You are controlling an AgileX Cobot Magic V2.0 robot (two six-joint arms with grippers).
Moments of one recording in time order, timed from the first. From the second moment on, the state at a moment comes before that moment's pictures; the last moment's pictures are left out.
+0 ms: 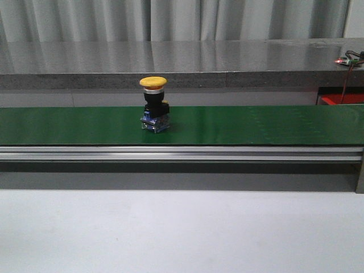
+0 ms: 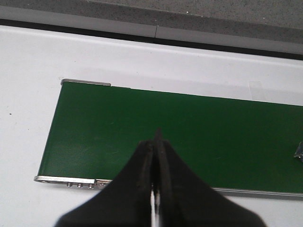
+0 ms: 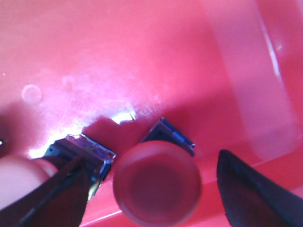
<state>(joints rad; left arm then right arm) 0.16 1.12 -1.15 -0.30 0.84 0.17 -0.56 2.23 -1.96 0.13 0.98 -0.13</state>
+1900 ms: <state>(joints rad) 0.16 1.12 -1.15 -0.30 0.83 0.17 0.24 1.84 -1.88 0.22 1.25 -0.16</state>
